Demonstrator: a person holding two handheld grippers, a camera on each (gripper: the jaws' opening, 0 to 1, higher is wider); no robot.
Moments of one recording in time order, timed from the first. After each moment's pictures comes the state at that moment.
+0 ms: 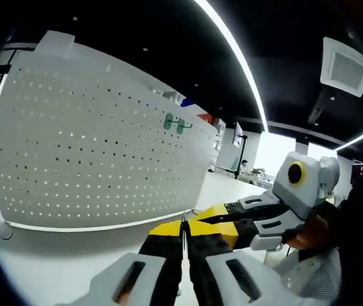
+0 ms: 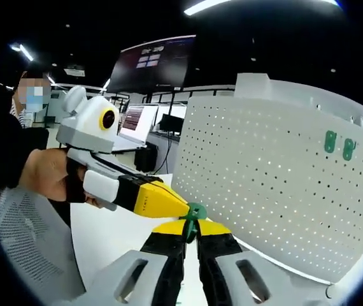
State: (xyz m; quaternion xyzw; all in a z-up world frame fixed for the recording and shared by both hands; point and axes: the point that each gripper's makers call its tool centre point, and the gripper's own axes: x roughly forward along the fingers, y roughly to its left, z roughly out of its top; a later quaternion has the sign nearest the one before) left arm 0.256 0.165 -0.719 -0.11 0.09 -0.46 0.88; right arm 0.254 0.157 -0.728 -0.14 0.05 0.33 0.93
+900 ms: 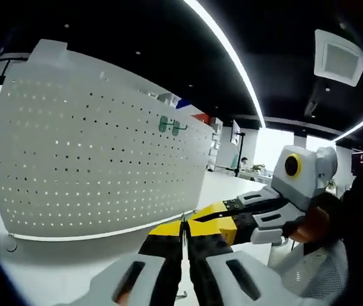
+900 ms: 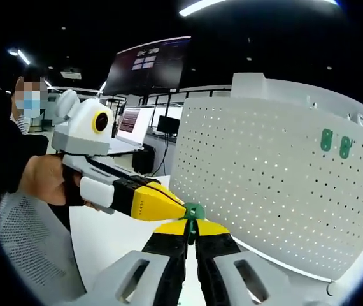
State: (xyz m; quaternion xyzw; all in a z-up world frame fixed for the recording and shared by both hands) left arm 0.253 0.163 -0.714 -0.07 0.06 -0.46 0.88; right arm 0.254 0.155 -0.724 -0.13 0.05 0.32 0.94
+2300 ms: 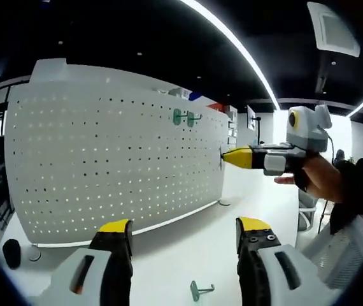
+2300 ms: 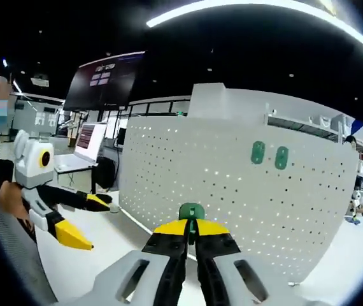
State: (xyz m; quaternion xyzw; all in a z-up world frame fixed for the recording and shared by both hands) left arm 0.271 0.175 -0.731 -0.01 0.07 -0.41 0.91; right arm 0.302 0.033 -0.655 -0.10 0.00 0.16 0.98
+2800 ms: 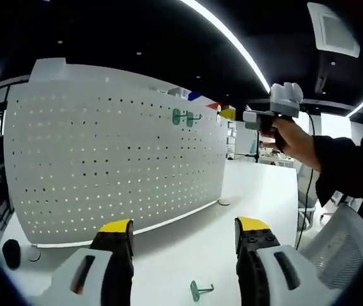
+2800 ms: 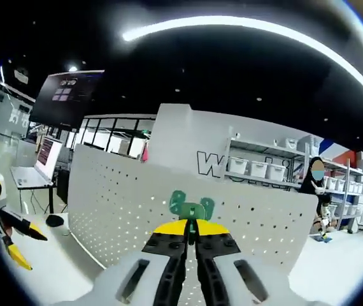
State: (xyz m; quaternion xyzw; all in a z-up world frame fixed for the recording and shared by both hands) left arm 0.272 0.176 -0.730 -0.01 0.07 -0.41 0.91; right arm 0.354 -0.051 -0.565 -0.11 -0.08 0.06 0.99
